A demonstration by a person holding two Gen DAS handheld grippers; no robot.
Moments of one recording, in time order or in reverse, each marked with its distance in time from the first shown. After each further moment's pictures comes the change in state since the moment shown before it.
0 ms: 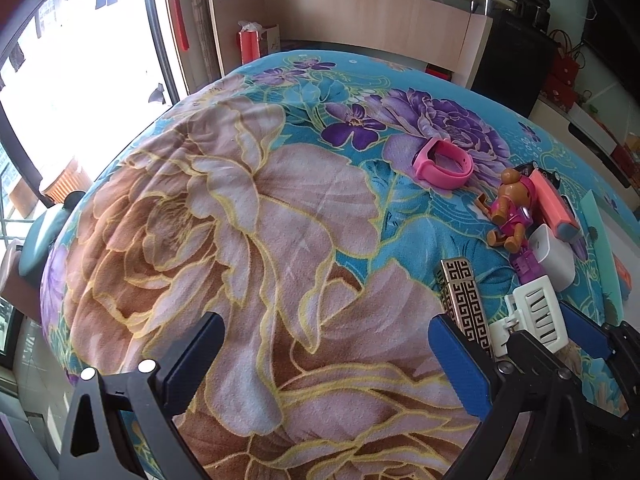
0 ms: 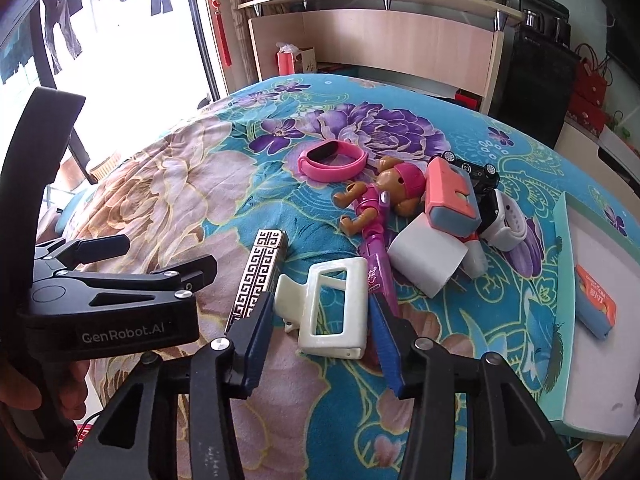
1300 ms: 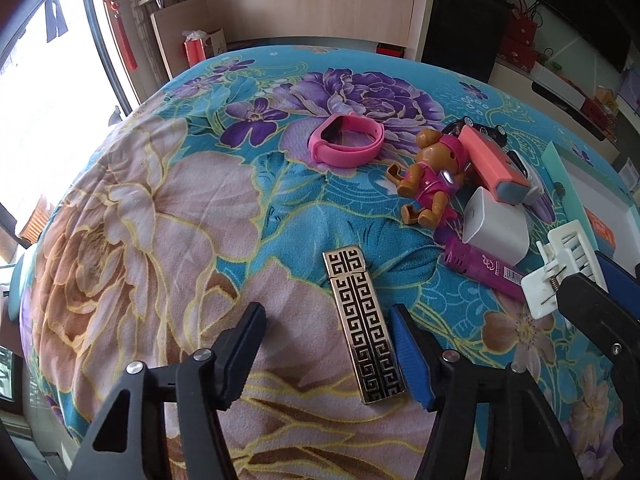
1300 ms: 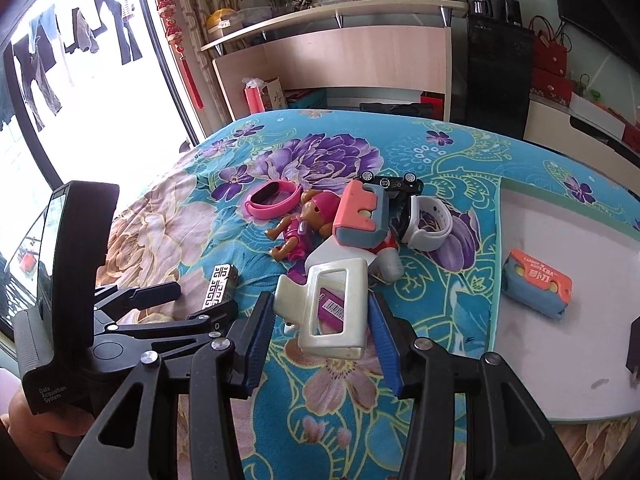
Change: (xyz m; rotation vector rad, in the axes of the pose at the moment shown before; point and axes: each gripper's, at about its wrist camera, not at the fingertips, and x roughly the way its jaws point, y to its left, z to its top) left arm 0.011 -0.064 -0.001 0.155 0.035 -0.063; right arm -0.045 -0.056 -0.003 0.160 -0.092 -0.004
